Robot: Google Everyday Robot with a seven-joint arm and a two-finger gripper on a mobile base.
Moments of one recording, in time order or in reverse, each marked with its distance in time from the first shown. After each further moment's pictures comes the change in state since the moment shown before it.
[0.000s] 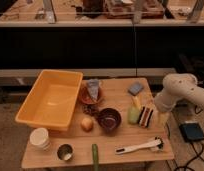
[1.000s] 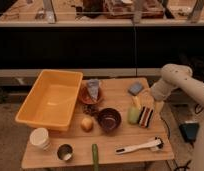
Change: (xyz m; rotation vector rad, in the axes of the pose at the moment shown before) arm 0.004 -0.102 0.011 0.071 -0.095 -0.132
